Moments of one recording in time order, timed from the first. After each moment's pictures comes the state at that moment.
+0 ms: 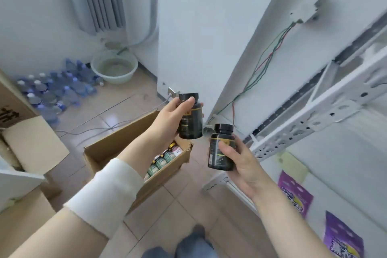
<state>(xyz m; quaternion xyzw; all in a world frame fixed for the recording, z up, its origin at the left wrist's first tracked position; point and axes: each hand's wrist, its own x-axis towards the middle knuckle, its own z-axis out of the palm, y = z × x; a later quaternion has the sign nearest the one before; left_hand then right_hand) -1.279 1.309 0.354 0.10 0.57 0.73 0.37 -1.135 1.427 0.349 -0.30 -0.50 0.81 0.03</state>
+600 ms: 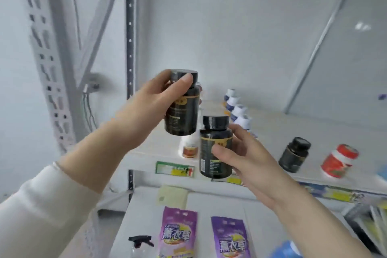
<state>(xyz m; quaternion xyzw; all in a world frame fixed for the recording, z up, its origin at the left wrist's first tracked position) -0.944 1.557 0.620 0.54 0.46 0.63 0.32 -0.757 1.603 0.576 -0.30 -0.67 0.58 0.34</state>
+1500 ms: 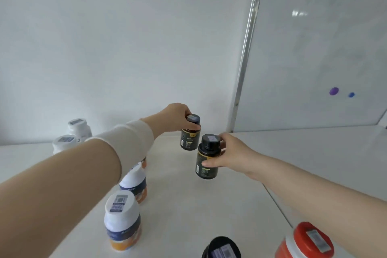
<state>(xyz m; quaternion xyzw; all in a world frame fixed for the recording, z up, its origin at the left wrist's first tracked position) -0.773 1.997 0.610 0.71 0.65 0.20 0.18 -0.599 1.958 0.568 -0.53 -0.70 0.41 0.25</state>
